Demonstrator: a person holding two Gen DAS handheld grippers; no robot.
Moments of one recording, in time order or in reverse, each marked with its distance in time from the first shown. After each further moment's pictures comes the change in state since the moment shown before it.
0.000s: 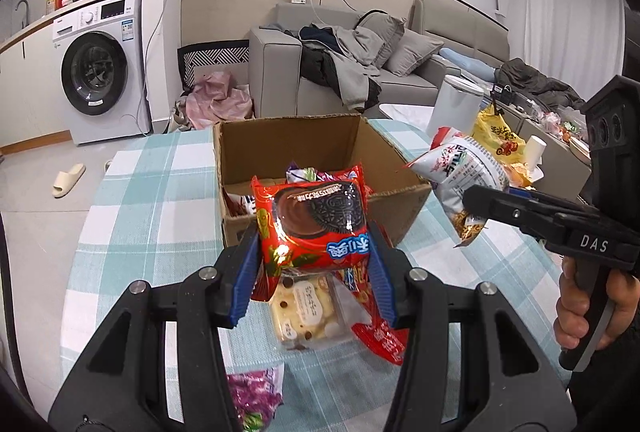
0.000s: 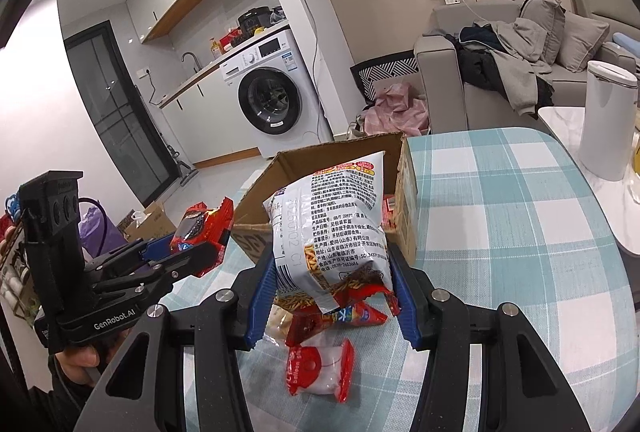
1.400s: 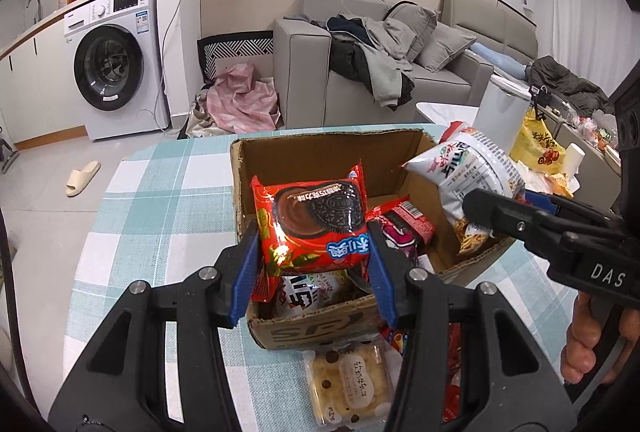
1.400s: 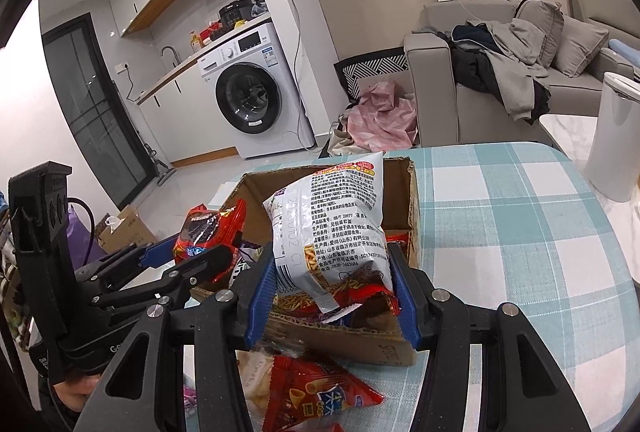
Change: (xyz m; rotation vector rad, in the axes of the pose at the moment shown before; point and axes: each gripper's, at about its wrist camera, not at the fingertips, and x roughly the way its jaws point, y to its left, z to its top) left arm 0.105 0.040 0.047 -0.019 0.035 0.094; right arm 0.086 -0.001 0.046 -0.011 0.026 -0.075
